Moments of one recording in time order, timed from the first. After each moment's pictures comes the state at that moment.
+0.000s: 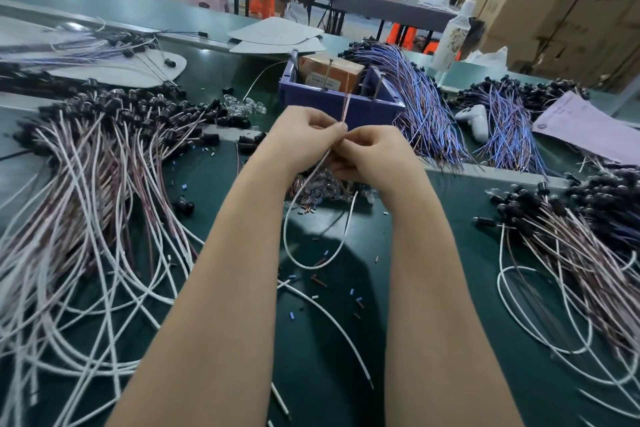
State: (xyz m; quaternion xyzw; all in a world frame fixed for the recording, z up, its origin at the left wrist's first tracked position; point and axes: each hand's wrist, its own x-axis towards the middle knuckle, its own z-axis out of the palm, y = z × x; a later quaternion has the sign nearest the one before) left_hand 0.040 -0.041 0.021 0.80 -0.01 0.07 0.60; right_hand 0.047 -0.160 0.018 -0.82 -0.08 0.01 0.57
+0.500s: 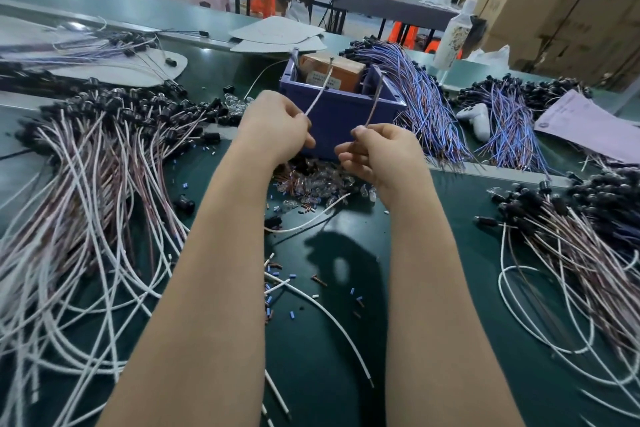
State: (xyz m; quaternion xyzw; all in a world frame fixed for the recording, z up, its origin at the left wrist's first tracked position) left_hand 0.043 -0.021 0.028 0.85 0.06 0.12 0.50; right_hand 0.047 -0.158 0.022 -0.70 0.03 0.01 0.72
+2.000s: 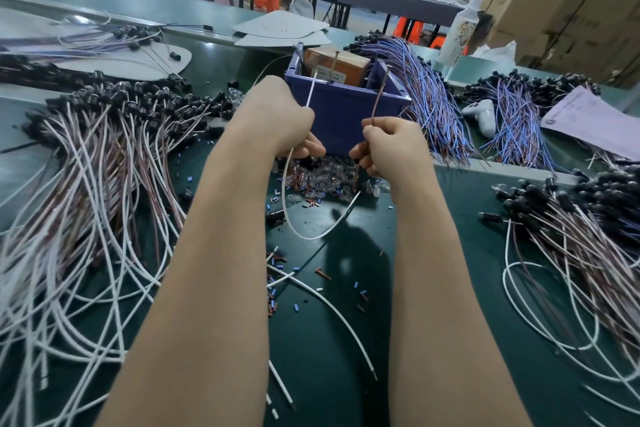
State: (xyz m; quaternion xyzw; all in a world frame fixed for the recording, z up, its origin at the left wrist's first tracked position) left_hand 0.028 -0.019 0.043 0.85 0.06 0.05 0.52; right_hand 0.057 -0.165 0.011 -0.81 0.01 -0.06 0.58
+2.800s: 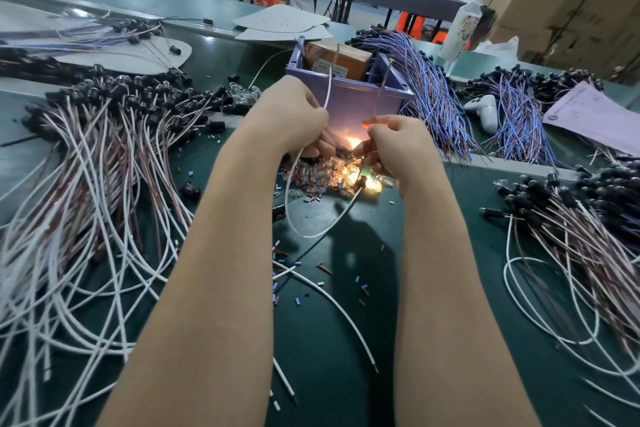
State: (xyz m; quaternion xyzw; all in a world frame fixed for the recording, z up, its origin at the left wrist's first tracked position) left_hand 0.035 -0.023 0.036 0.87 0.02 0.03 0.50; right_hand 0.052 -0.169 0.018 -0.82 0.02 -0.02 0.57
